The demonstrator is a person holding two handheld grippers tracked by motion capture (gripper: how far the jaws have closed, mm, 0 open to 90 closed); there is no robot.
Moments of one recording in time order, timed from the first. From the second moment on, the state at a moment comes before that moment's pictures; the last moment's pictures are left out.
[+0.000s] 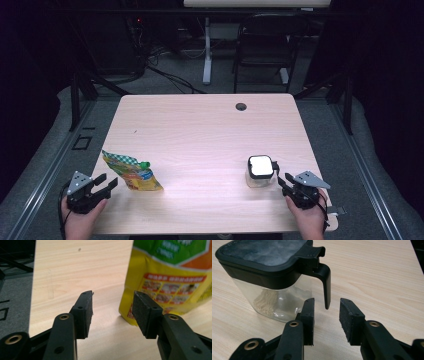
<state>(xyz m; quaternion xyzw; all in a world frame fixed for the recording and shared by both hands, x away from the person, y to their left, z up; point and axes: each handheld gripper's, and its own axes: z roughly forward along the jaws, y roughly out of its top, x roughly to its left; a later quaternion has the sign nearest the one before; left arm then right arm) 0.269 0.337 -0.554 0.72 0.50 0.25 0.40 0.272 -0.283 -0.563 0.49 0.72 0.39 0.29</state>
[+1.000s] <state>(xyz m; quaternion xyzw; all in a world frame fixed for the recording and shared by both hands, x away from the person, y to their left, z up) 0.263 0.341 -0.551 0.70 0.52 0.26 0.41 0.301 -0.266 -0.566 0.50 0.72 0.36 0.30</state>
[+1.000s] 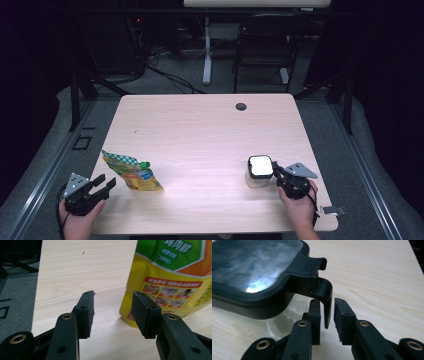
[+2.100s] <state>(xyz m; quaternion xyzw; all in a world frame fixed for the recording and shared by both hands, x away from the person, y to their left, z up) 0.264 0.342 -0.552 0.70 0.53 0.26 0.41 0.283 -0.207 -0.557 0.45 0.75 0.40 0.27</state>
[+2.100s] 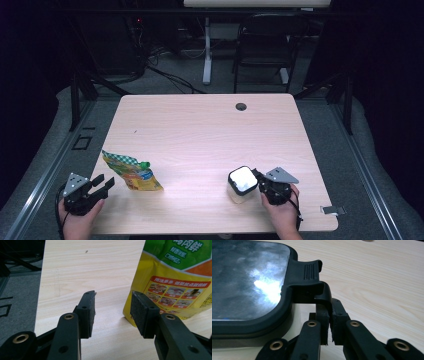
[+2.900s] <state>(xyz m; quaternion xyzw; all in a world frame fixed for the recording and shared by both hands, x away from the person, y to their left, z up) 0.265 0.341 -0.554 0.70 0.53 0.26 0.41 0.275 -0.178 -0.567 0.41 0.78 0.40 0.23</state>
